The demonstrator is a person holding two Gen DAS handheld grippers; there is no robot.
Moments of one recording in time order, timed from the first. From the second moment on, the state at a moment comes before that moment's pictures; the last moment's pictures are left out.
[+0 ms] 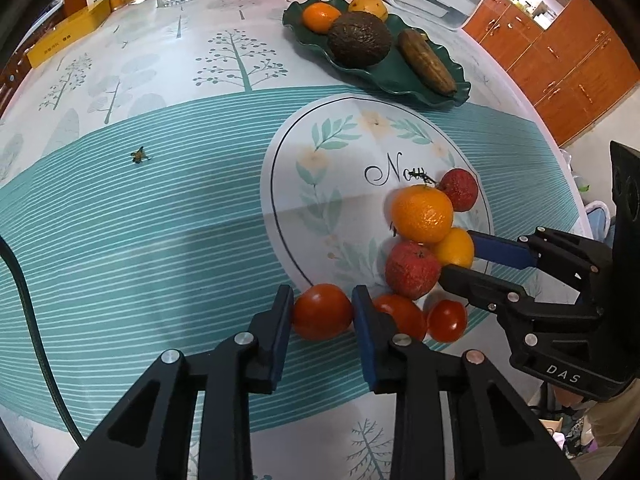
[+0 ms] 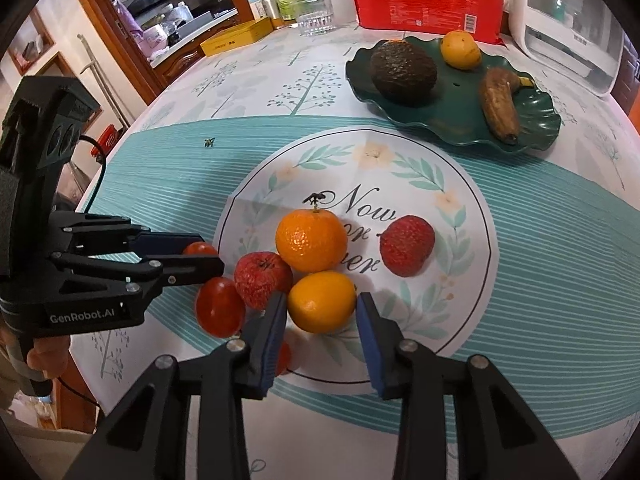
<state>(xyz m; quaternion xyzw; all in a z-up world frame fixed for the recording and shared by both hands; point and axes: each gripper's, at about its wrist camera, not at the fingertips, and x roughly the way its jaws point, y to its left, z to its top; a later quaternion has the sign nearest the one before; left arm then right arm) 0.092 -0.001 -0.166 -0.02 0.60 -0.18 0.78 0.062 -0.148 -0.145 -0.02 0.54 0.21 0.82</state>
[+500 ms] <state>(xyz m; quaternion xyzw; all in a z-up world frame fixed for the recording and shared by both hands) 0.091 0.021 -0.149 -0.04 0.59 -0.16 0.79 0.061 -0.152 -0.140 -0.02 0.54 0.19 0.82</state>
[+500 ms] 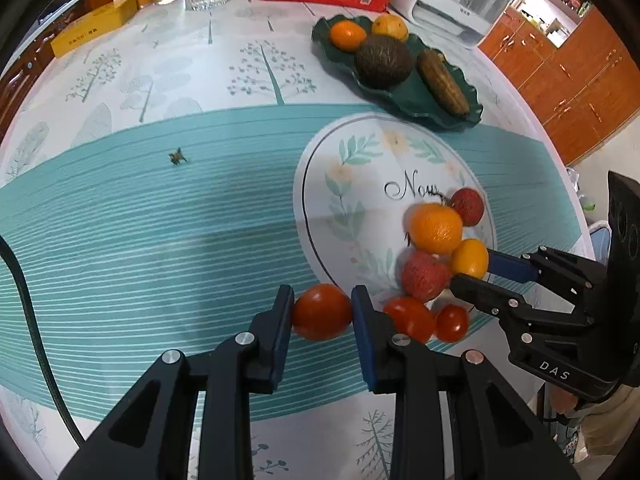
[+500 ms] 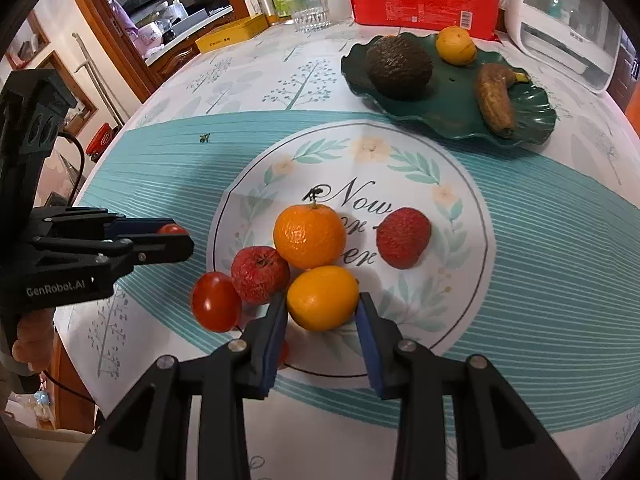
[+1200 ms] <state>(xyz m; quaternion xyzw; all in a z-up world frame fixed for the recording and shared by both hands) 0.162 -0.028 -0.015 0.02 0.49 -0.16 0.86 0.105 -0.200 0.008 -0.04 0.41 0.16 0.89</state>
